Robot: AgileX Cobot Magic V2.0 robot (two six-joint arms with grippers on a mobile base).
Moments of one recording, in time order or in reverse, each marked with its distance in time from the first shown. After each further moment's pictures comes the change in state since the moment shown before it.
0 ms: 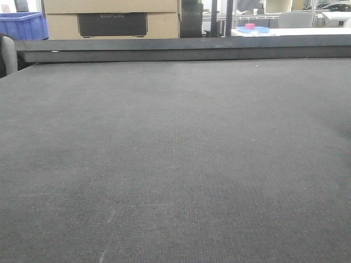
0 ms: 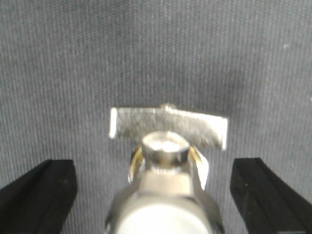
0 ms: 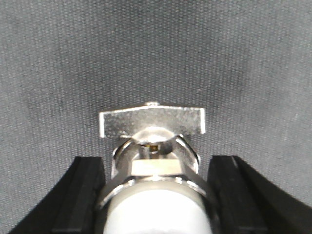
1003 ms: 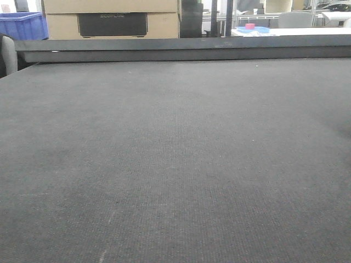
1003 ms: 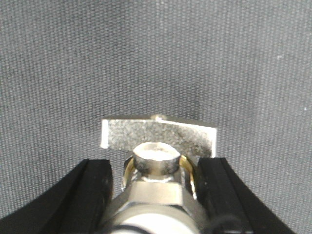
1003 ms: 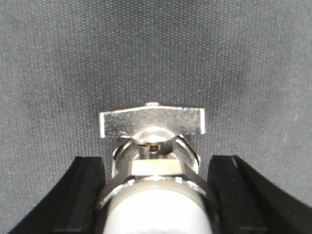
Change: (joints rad) left arm -0.002 0.000 0.002 -0.012 -0.015 0.003; right arm 0.000 0.000 0.000 0.000 -0.002 0.000
